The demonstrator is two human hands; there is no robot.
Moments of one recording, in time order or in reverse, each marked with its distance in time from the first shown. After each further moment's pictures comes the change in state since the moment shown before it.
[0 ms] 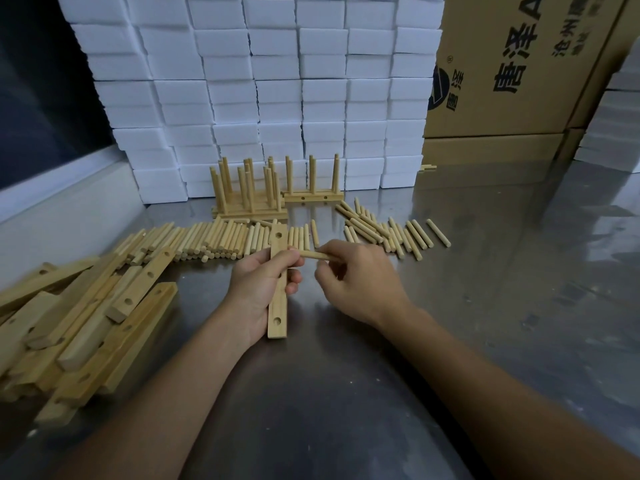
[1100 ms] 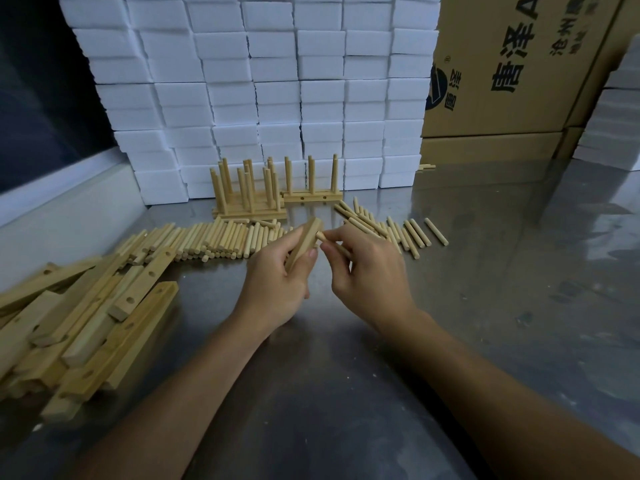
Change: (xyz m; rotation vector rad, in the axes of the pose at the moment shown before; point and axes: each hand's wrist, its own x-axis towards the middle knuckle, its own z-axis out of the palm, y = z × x) left_hand -0.019 0.005 0.011 0.761 -0.175 0.600; right_hand -0.008 -0.004 -0.005 -0.049 0.368 -0.157
